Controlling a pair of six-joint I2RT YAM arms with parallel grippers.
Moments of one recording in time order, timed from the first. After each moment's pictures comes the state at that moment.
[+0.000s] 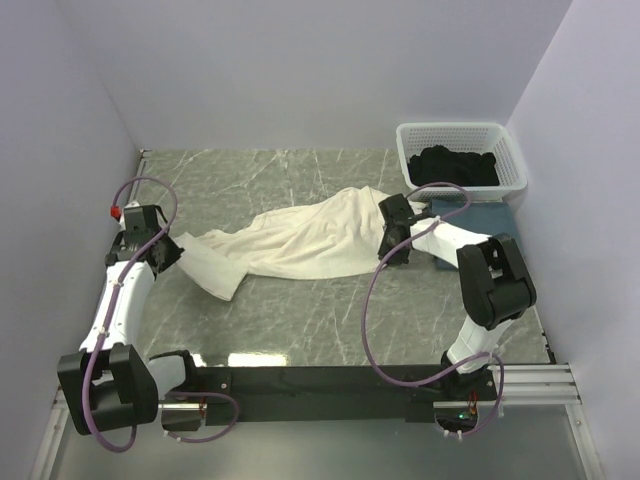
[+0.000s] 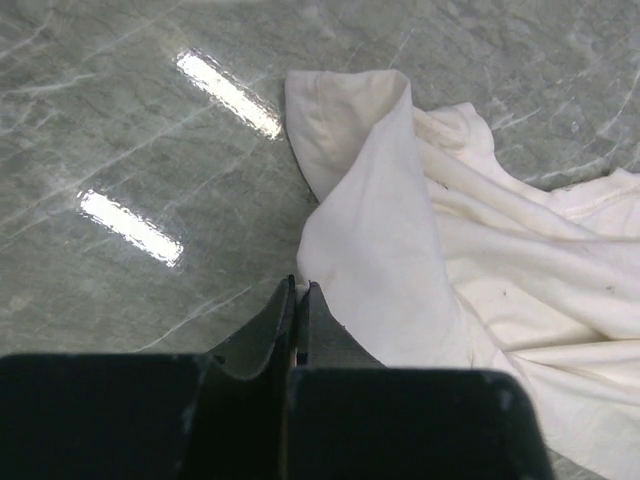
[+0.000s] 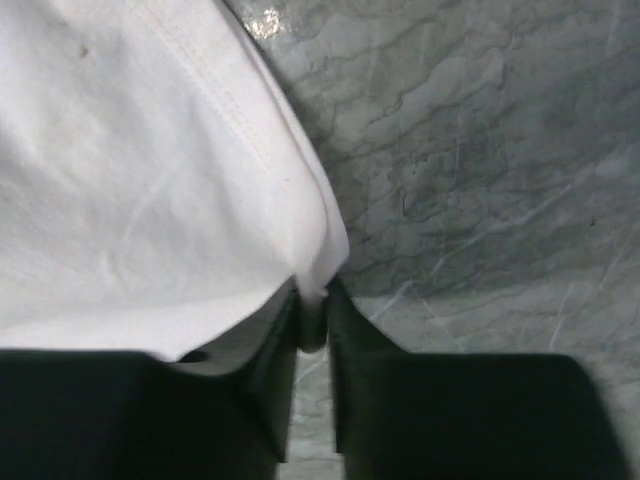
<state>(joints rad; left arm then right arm) 0.17 1.13 0.82 -0.56 -0.12 -0.54 0.36 1.73 1.02 -0.48 0.15 0.68</state>
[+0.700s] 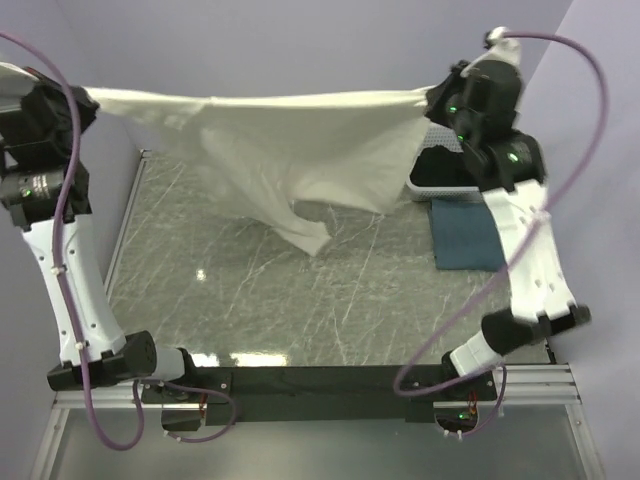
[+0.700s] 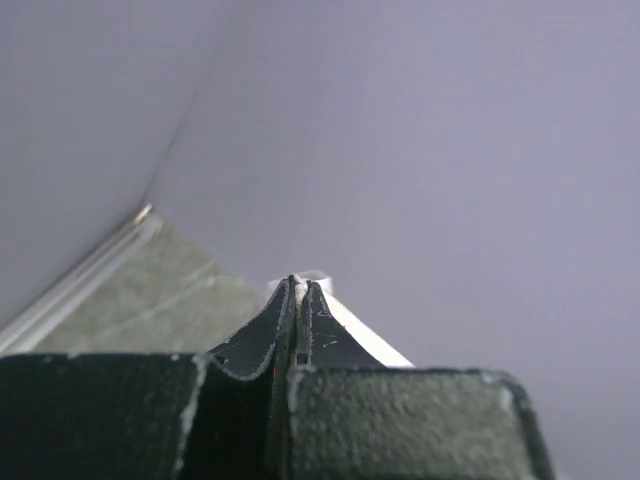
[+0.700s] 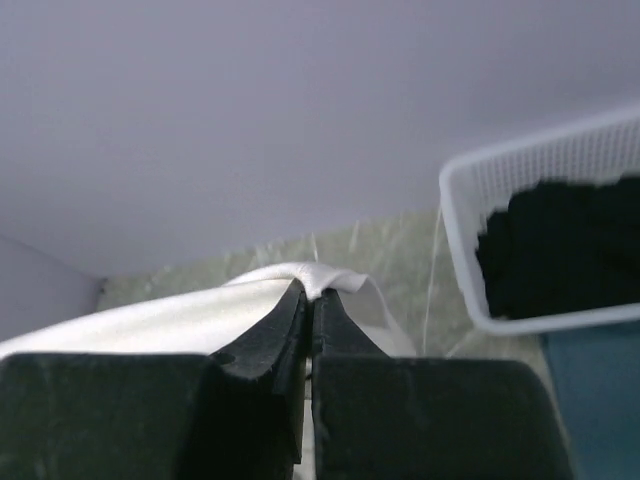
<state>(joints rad) 0.26 1.36 1.98 -0.67 -0.12 -0.61 0.29 1.58 2.10 -0.72 0.26 0.44</state>
